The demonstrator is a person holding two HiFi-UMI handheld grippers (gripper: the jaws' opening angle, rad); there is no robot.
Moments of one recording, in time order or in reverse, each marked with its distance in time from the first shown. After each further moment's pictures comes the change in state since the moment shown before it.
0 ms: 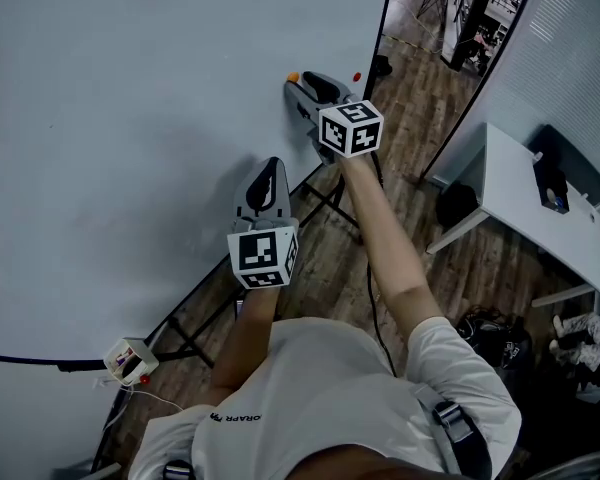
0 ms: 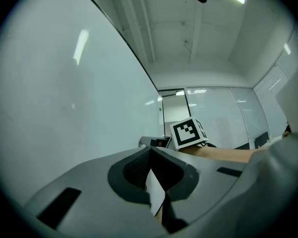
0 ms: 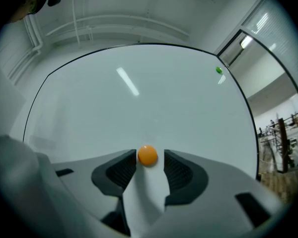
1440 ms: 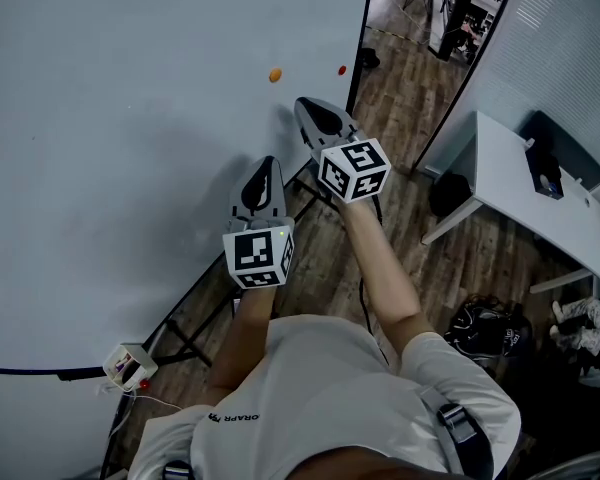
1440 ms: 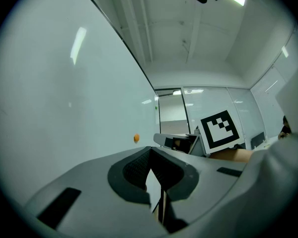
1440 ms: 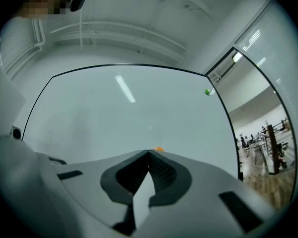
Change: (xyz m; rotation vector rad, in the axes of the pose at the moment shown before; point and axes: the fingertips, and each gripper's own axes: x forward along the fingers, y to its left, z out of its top) left arm 0.005 -0.019 -0.003 0.000 0.008 -0.040; right arm -0.079 0.031 0.011 -0.019 -0.096 -0.090
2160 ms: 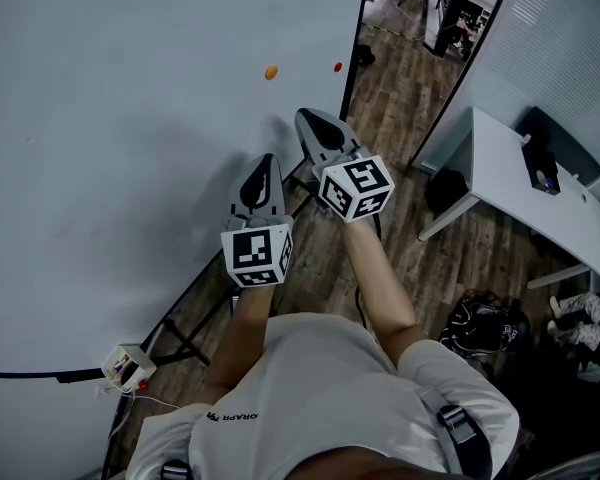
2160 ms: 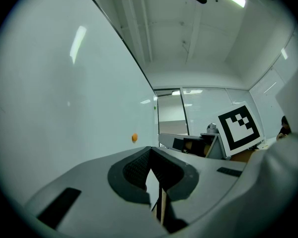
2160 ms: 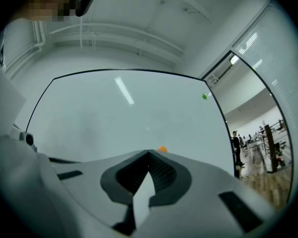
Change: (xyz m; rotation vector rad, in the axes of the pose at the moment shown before) left arm 0.002 -0.004 0.000 -0.006 0.000 -0.016; right arm -0.029 0.015 0.003 0.006 -0.015 -0.026
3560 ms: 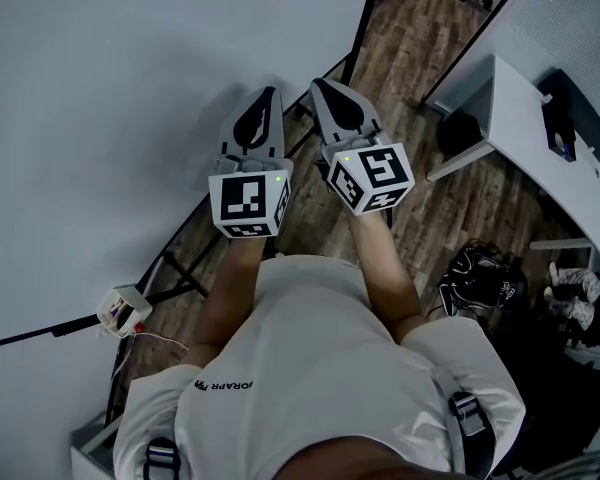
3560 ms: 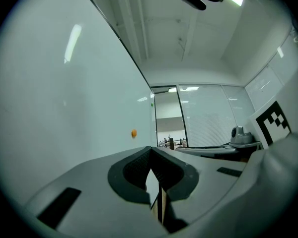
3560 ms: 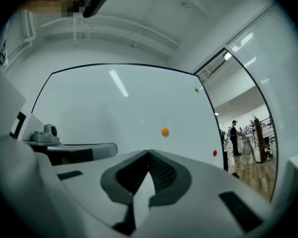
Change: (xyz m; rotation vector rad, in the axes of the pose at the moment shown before) left arm -0.022 0.003 -0.009 0.029 0.027 -0.034; right arm -0.062 0.044 -0.039 0.030 0.099 -0.076
